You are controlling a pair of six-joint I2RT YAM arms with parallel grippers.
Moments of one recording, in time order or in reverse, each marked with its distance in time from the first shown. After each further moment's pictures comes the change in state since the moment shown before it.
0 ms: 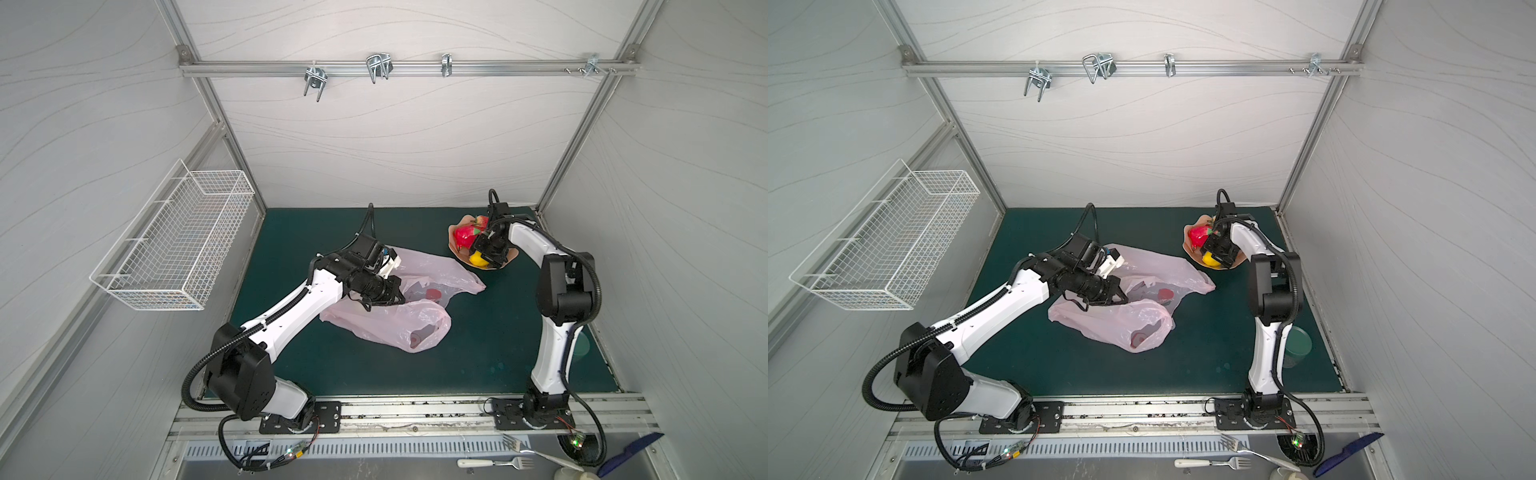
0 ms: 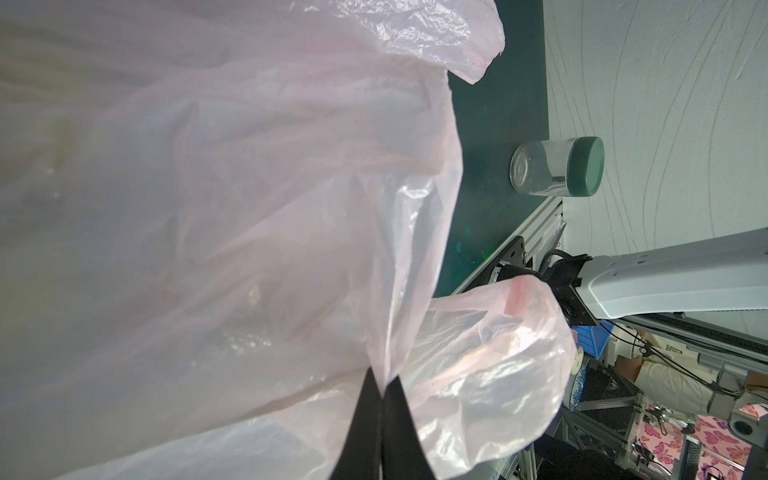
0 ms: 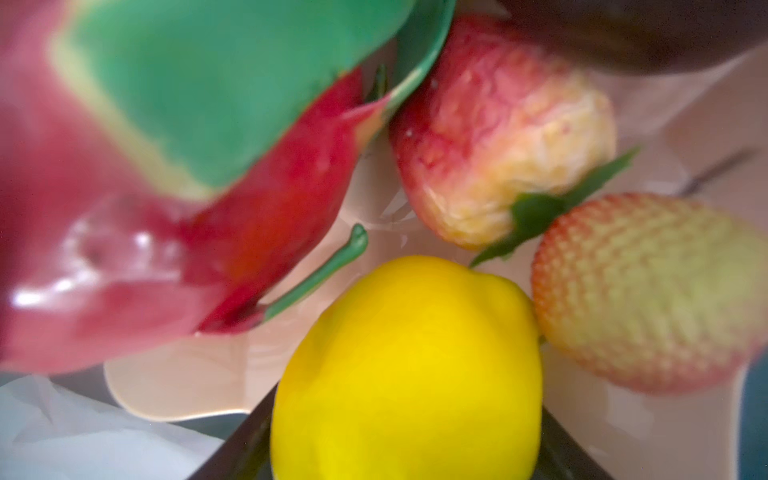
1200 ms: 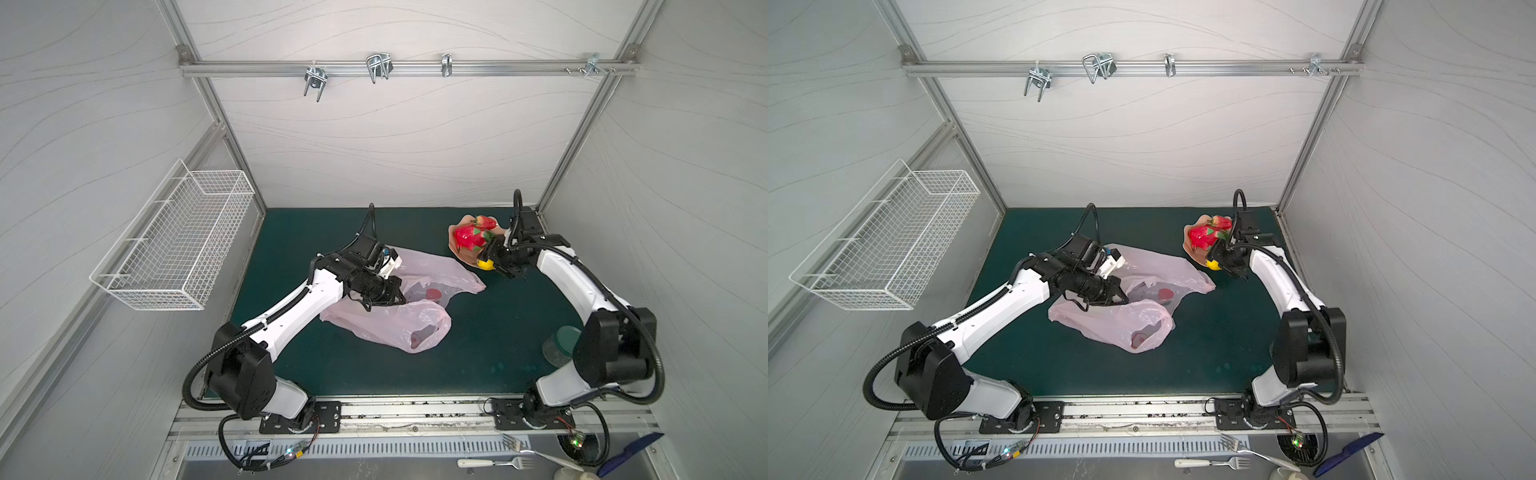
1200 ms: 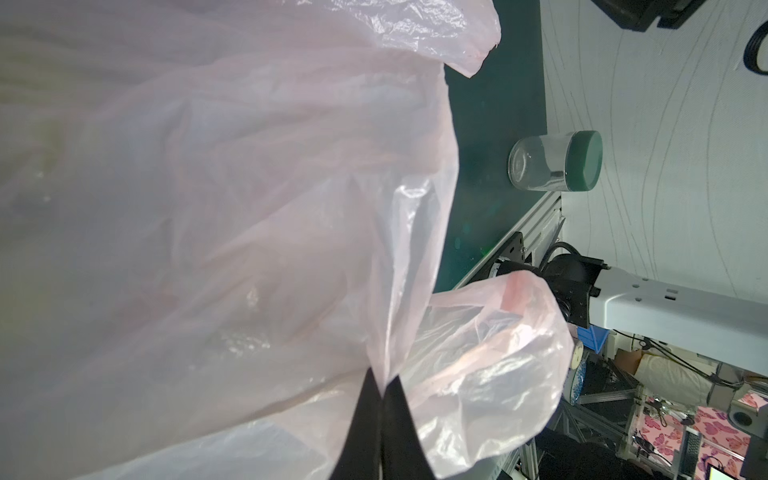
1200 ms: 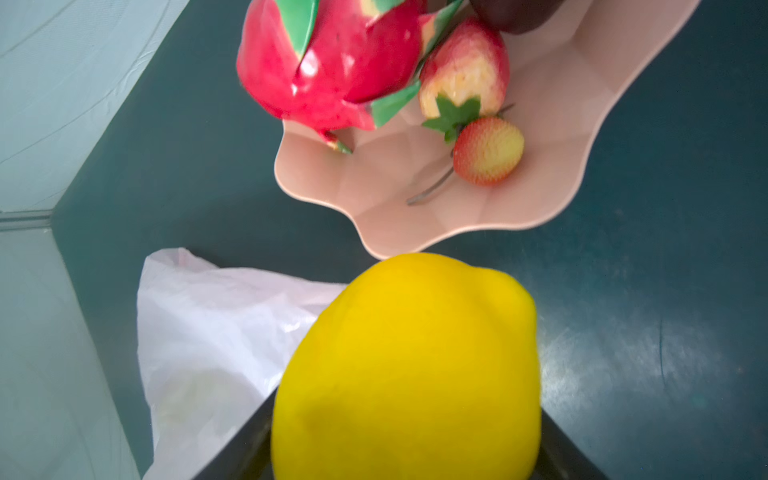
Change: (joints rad) left arm 0.000 0.006 0.000 0.000 0.011 0.015; right arm 0.000 -0.542 -0.413 0.117 -0.097 -0.017
